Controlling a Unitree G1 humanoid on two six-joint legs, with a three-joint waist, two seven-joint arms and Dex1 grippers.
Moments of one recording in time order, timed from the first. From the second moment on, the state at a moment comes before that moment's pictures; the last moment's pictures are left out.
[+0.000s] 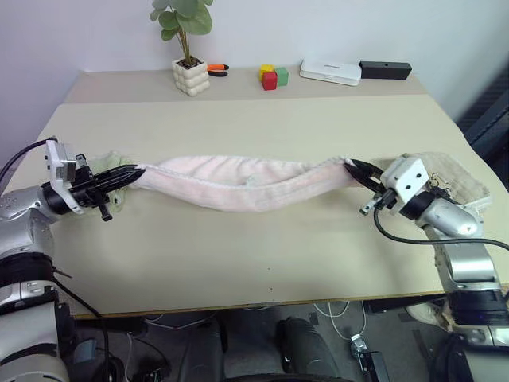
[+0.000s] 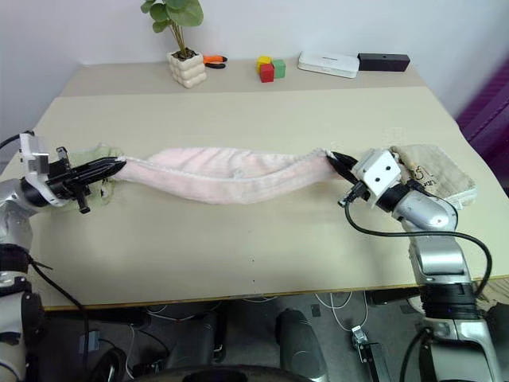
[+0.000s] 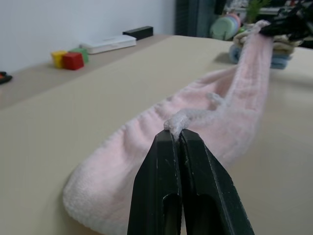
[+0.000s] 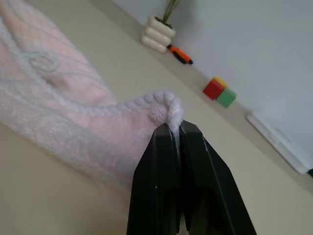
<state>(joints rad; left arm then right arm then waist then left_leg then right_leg) -0.47 0.80 0.33 0.54 -0.52 0.07 -1.50 -0.23 -0.66 -0.14 0.02 0.23 -0.16 0.77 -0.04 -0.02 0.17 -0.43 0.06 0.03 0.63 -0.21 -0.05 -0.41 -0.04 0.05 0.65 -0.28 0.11</state>
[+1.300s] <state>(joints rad) -0.21 0.84 0.38 0.26 -0.62 0.19 -1.46 -0.21 -0.88 0.02 -0.07 0.07 -0.11 1.04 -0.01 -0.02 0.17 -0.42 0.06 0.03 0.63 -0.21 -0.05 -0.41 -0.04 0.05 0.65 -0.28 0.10</state>
